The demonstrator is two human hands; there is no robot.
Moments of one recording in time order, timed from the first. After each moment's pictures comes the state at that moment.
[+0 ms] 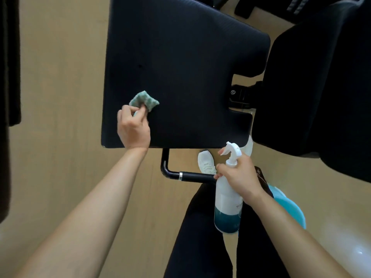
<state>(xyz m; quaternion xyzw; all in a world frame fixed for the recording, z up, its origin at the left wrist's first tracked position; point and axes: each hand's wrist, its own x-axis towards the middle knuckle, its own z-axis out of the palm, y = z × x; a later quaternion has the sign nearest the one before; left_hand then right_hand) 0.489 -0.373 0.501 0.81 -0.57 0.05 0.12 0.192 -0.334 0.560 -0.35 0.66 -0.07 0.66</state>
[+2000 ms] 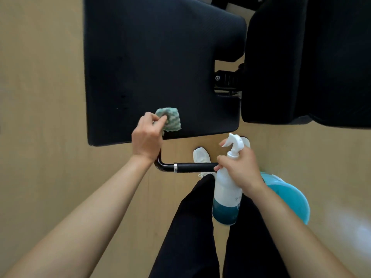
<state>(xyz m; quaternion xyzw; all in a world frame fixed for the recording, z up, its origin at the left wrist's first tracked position) 0.451 -0.330 0.482 0.66 -0.75 -0.03 0.07 0.182 -0.290 0.558 -0.30 0.71 -0.13 0.62</state>
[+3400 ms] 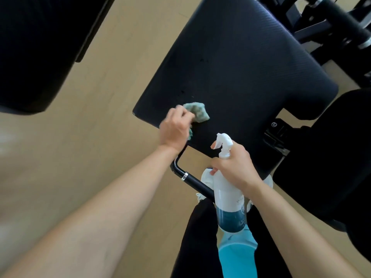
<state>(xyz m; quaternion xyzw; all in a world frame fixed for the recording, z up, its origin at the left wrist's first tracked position) 0.440 -0.341 0.493 0.82 -0.56 0.04 0.08 0.231 -0.402 0.548 -0.58 0.47 0.06 0.67</state>
